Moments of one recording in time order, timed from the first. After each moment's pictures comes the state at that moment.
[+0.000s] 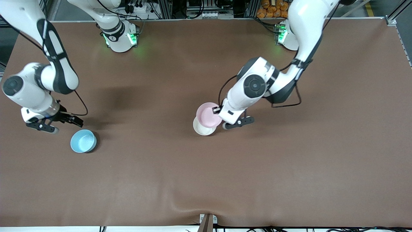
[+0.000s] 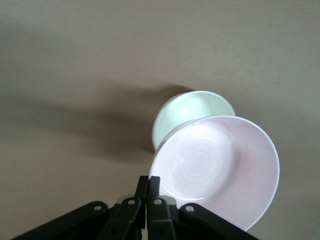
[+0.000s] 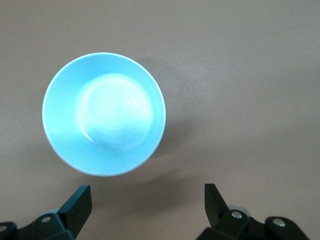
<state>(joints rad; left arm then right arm) -0.38 0.58 -0.36 -1.61 -0.11 2.23 -0.90 -0.11 0.31 -0.11 -2.21 -0.01 2.60 0.03</state>
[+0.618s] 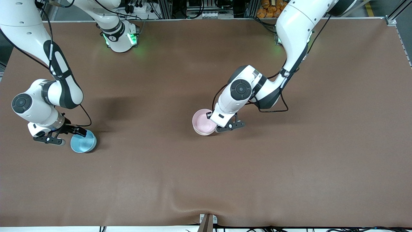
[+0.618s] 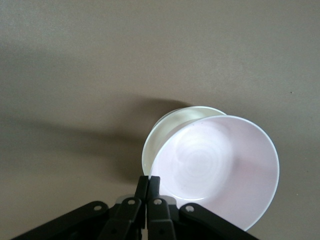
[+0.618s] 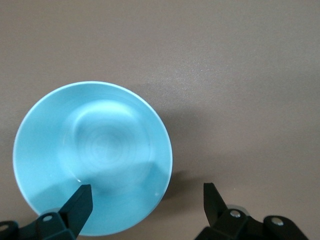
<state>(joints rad) -0.43 0.66 -0.32 -1.60 -0.01 2.30 -0.92 -0.11 0.47 -0.11 -2.07 -0.01 2.60 -0.03</state>
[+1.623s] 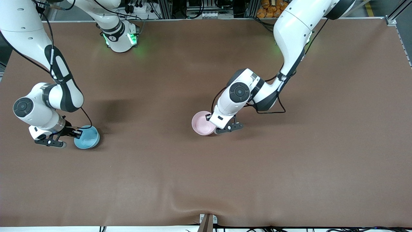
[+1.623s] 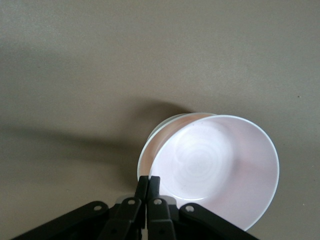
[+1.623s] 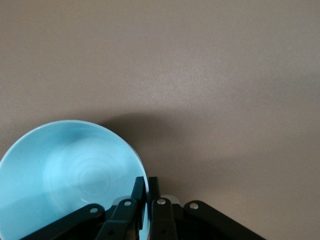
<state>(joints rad) -0.43 0.70 -0.32 -1.60 -0.01 2.36 -0.92 -0.11 0.50 -0.10 -2.03 -0.01 2.60 -0.05</state>
